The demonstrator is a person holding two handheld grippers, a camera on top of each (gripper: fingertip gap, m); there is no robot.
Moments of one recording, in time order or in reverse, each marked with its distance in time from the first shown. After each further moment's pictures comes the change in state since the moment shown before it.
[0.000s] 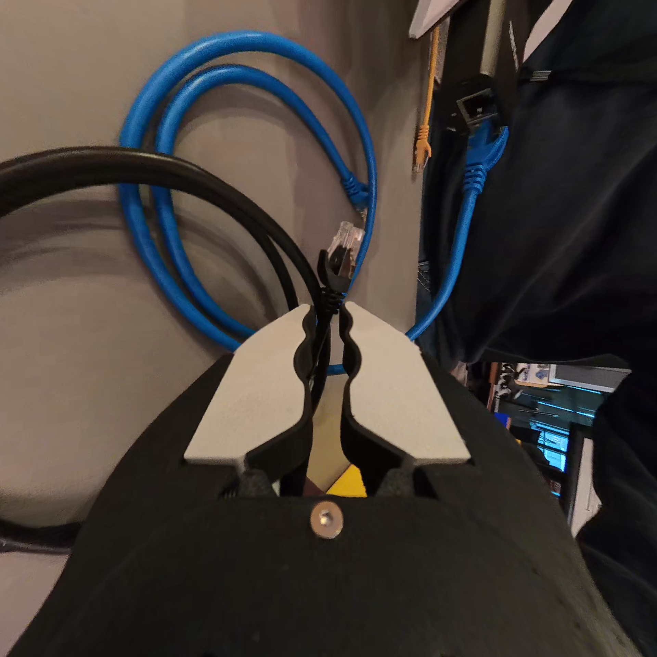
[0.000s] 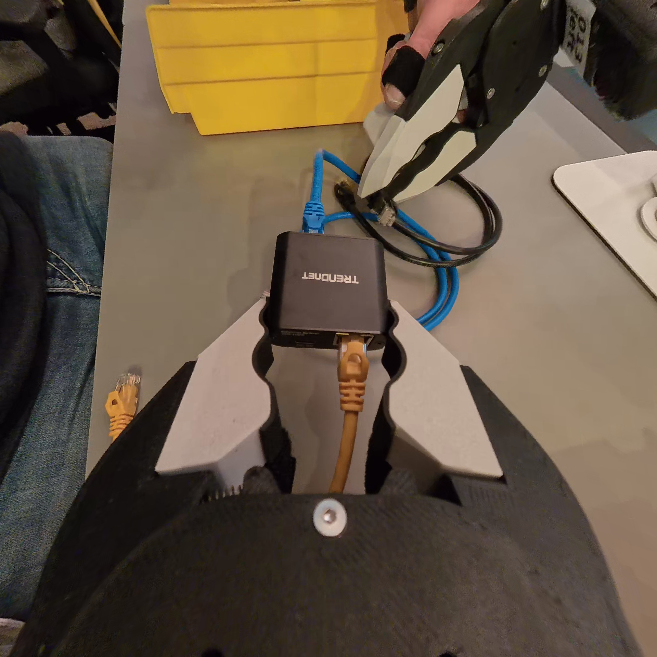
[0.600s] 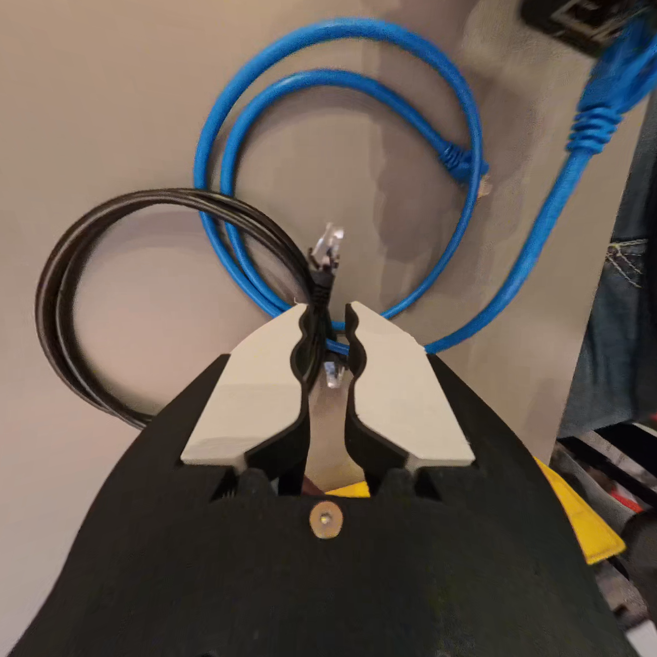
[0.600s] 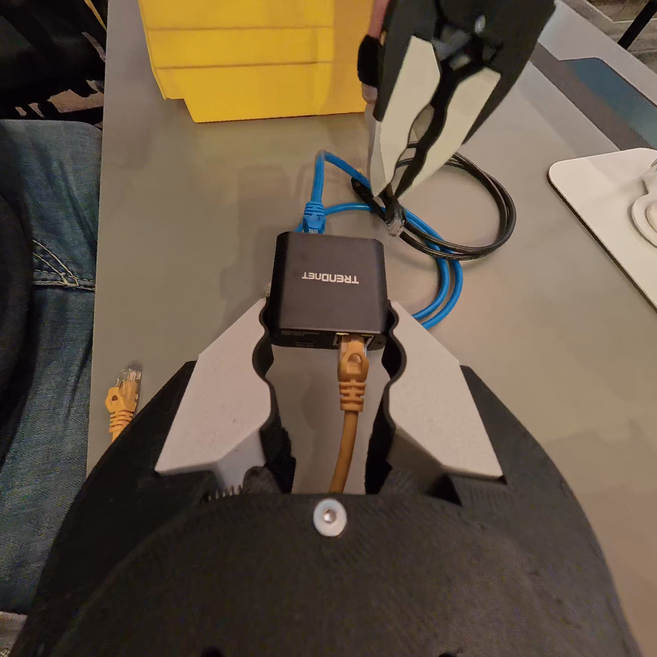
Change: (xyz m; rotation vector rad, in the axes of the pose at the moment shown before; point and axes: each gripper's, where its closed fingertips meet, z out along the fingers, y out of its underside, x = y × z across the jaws) left arm -0.020 -0.001 -0.016 -0.116 -0.615 0.189; right arm -0.001 0.001 -0.001 -0.030 0.023 -0.017
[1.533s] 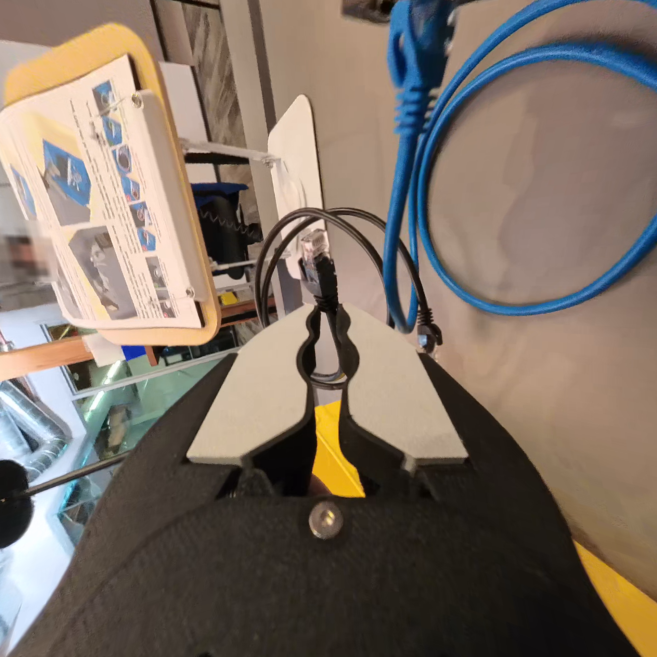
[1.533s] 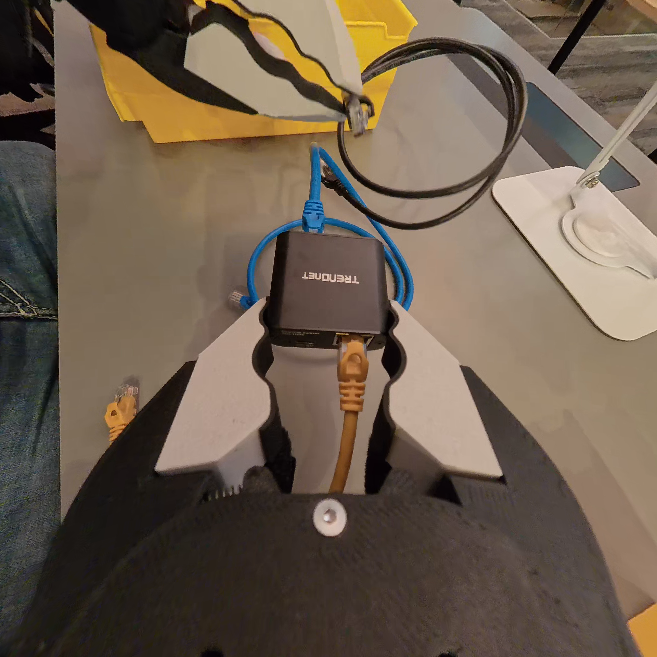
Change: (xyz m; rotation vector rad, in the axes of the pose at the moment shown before) left arm 0.027 -0.011 -0.085 -0.099 -1.307 0.304; right arm 0.020 -0.018 -0.004 0.003 0.101 -0.004
